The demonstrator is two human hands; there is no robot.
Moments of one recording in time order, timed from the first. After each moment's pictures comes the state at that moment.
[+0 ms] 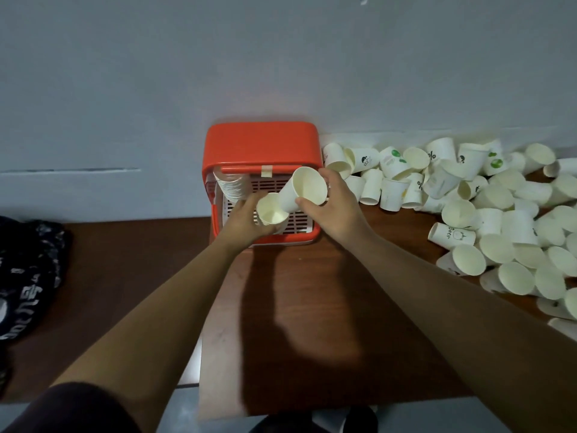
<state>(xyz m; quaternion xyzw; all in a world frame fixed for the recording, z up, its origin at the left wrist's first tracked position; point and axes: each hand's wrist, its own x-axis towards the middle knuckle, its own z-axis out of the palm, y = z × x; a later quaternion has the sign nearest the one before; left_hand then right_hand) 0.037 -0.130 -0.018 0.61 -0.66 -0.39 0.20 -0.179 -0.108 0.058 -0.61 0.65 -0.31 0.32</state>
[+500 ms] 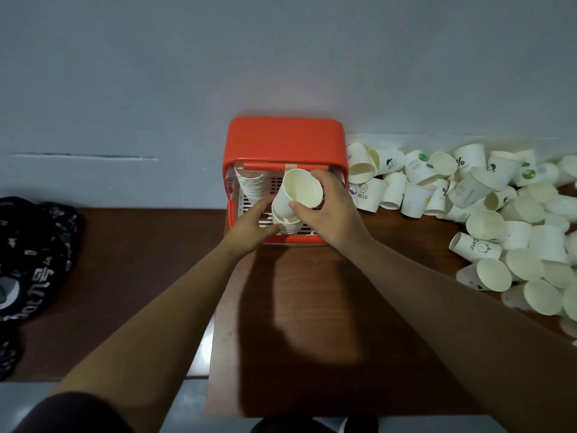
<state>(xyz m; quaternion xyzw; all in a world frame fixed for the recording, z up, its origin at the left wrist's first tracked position) 0.063 -0.123 -0.022 0.56 -0.64 -0.48 0.23 -0.136 -0.120 0.040 -0.67 0.61 -0.32 0.29</state>
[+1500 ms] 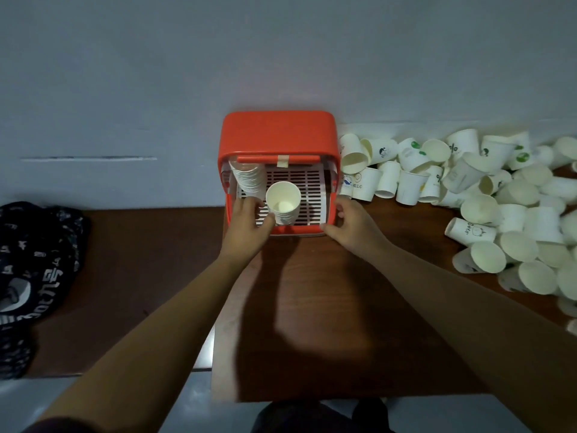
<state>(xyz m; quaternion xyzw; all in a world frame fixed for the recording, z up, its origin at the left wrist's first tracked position) 0.041 -0.086 -0.001 0.66 -0.62 -0.34 0.27 -0.199 -0.085 0.014 -0.65 0.66 -0.17 0.34</state>
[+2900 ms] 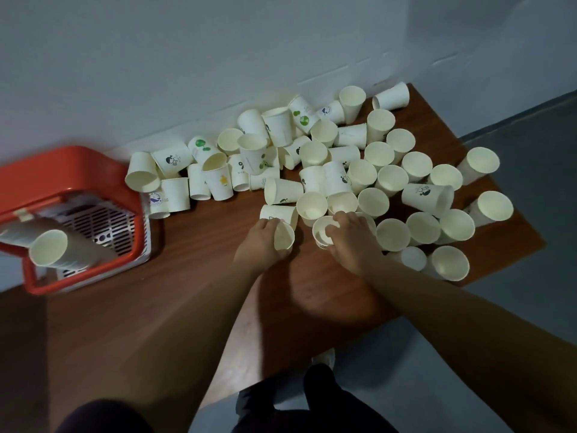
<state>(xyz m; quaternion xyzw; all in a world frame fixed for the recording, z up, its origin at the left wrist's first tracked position) -0.393 -0.026 -0.045 0.51 -0.80 -0.31 -0.02 -0.604 0.062 -0.035 -0.70 0.71 0.05 0.07</state>
